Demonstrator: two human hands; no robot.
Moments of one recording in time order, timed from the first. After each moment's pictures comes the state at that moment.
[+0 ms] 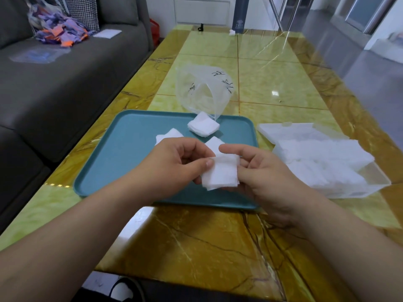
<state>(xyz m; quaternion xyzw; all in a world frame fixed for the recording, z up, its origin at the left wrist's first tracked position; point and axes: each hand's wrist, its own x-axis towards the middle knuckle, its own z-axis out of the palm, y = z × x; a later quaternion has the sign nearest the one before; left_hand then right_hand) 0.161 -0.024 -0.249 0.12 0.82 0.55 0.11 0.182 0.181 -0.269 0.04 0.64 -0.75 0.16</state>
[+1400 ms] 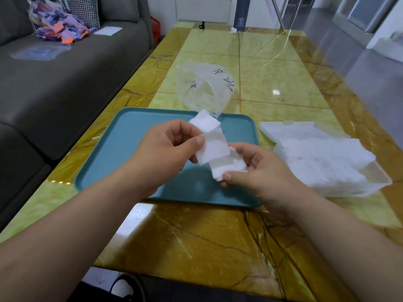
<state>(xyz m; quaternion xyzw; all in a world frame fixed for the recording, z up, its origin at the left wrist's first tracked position) 0.149 -0.026 -0.250 0.05 0.79 0.62 0.04 0.174 0.185 -0.285 -0.02 0.73 -0.68 0.09</state>
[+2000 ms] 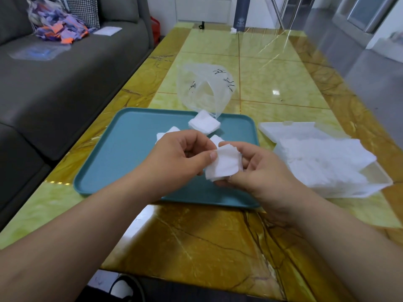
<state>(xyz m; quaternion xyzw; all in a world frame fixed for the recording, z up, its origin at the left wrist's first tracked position) 0.156 -0.017 -0.254 0.11 0.82 0.56 0.06 0.181 0.180 -0.278 -0.03 0.68 -0.73 0.11</state>
